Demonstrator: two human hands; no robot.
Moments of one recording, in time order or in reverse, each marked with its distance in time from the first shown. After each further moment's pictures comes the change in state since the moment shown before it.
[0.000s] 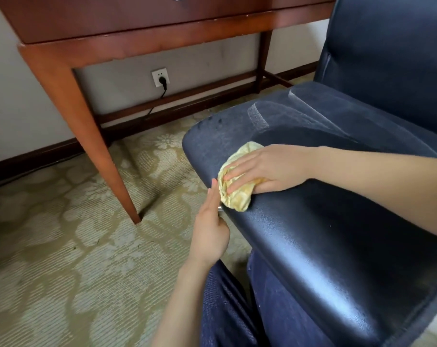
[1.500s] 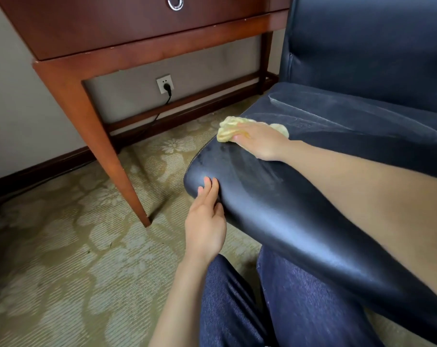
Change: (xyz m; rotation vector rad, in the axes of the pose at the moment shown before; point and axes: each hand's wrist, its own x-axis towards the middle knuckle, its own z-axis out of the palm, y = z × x) left_hand 0.000 0.012 -0.018 0.123 0.085 -0.054; right_hand 0.041 0.039 0.006 0.202 0.267 0.697
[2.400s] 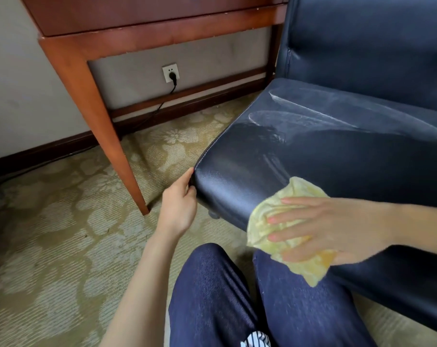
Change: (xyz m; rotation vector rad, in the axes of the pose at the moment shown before) left_hand 0.022 -0.032 -0.036 -0.056 0.042 -0.101; right_hand -0.169 0.008 0.007 -0.400 -0.184 -0.989
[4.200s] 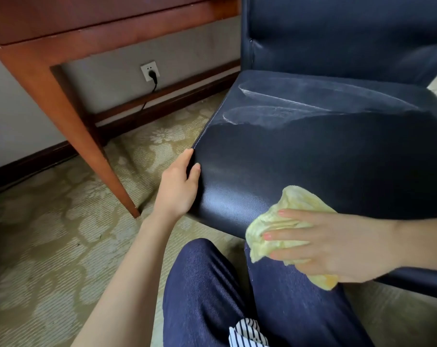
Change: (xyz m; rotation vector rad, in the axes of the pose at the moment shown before) left_hand 0.011 0.043 0.019 0.205 -0.030 0.211; right_hand -0.021 -0.051 0.024 -0.264 -0.083 0.151
